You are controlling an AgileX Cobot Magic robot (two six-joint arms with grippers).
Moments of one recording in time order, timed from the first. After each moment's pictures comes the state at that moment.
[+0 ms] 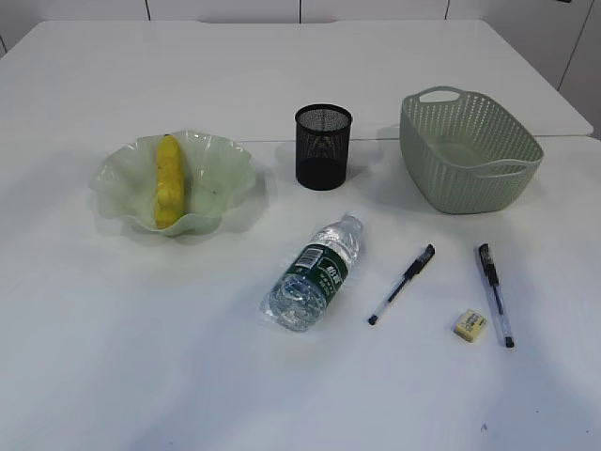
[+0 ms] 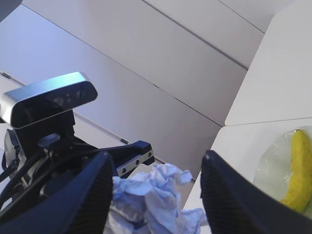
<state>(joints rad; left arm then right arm) -0.52 2.18 -2.53 -0.87 1.26 0.22 -0.15 1.64 -1.32 1.74 1.18 -0.93</state>
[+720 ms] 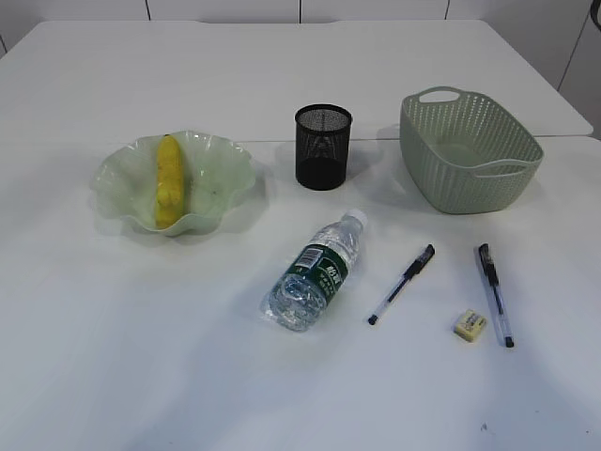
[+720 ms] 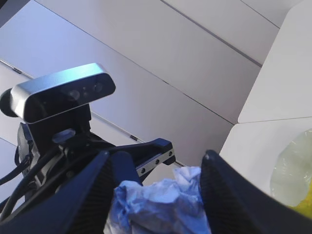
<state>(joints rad) -0.52 2.18 -2.53 -0.89 1.27 0.23 -0.08 1.62 -1.32 1.75 1.16 -0.92</state>
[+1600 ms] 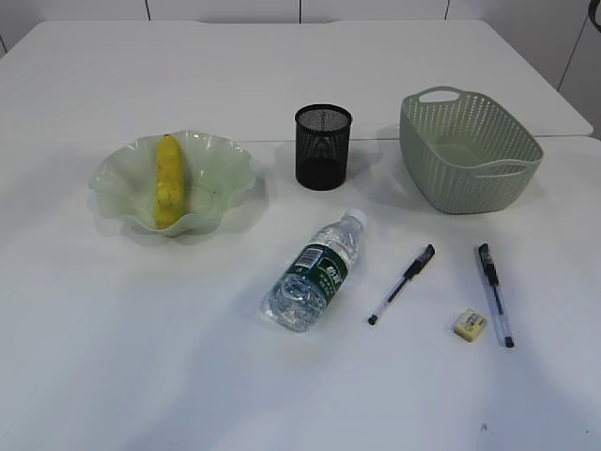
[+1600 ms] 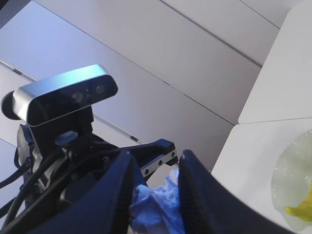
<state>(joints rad) -0.52 2.18 -2.53 -0.87 1.27 0.23 -0.08 1.62 -1.32 1.76 1.16 -0.92</state>
